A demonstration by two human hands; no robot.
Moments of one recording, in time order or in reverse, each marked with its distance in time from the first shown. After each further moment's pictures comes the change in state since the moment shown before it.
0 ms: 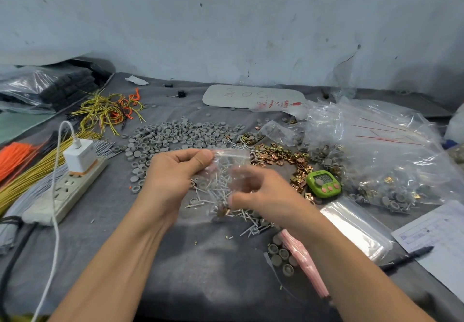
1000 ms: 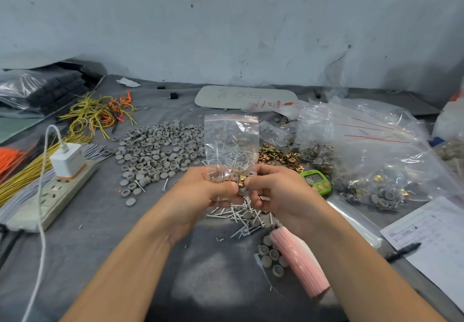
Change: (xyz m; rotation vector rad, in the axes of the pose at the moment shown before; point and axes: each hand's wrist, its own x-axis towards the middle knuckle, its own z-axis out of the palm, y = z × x) left_hand -0.008 -0.014 0.029 0.204 -0.362 -0.254; right_hand -0.005 0.001 -0.019 0.639 0.083 0.165
